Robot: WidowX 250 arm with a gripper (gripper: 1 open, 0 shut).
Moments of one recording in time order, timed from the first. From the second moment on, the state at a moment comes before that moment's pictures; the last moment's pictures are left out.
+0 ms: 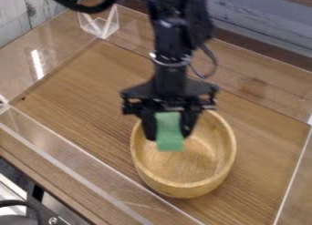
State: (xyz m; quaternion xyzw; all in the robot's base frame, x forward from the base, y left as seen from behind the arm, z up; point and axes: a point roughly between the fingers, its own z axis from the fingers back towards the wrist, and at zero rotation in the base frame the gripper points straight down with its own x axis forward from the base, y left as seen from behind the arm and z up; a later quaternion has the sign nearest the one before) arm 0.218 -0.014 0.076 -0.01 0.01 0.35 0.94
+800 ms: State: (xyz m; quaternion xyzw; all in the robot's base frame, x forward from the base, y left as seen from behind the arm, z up) arm 0.217 0.003 0.082 -0.02 0.01 0.34 0.94
